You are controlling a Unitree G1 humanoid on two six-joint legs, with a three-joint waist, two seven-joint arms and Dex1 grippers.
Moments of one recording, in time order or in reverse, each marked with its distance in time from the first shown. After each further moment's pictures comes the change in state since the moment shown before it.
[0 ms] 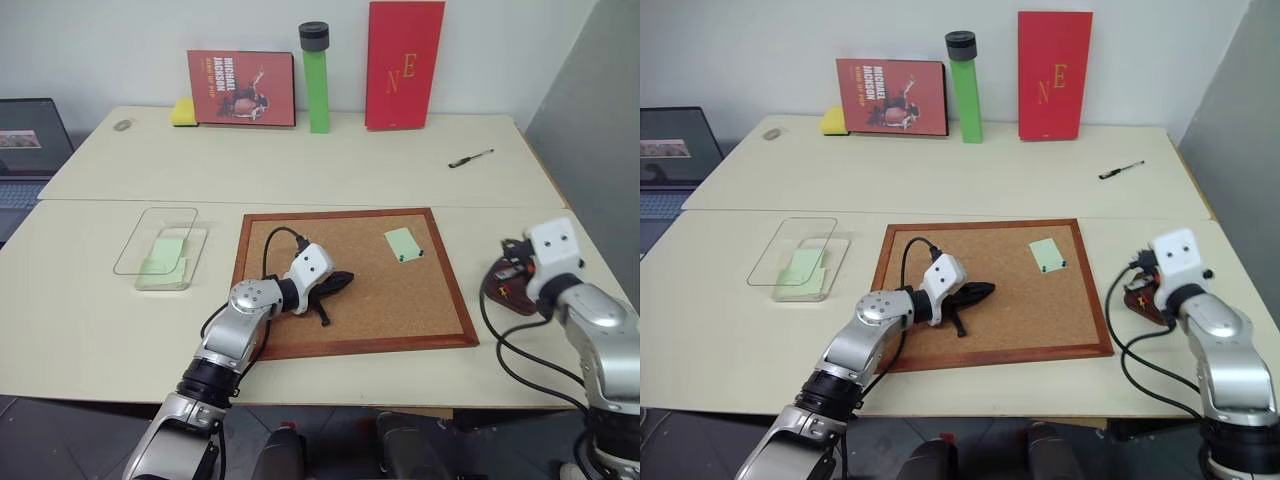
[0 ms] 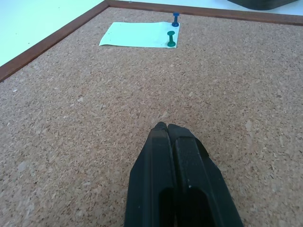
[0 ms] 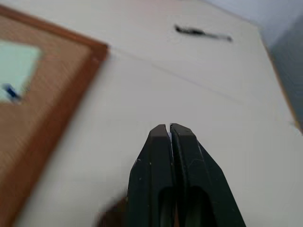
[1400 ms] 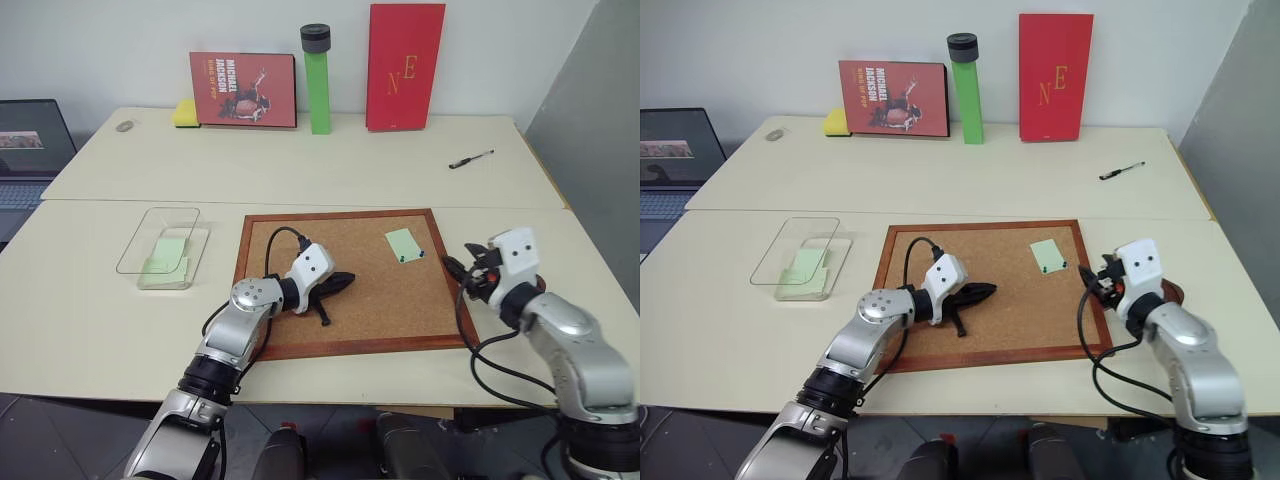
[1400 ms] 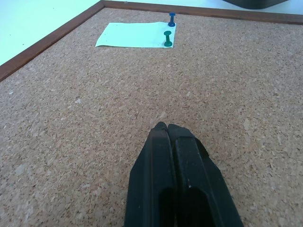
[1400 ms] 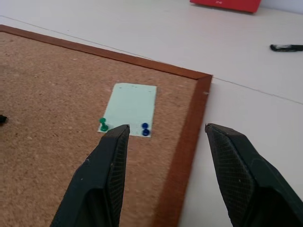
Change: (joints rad) left arm -0.020 -0.007 -0.004 0.033 0.002 -0.019 -0.025; right arm -0.094 0.222 0.171 0.025 0.136 -0.079 0.022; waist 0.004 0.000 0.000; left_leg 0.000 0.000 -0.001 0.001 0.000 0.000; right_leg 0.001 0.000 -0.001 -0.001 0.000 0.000
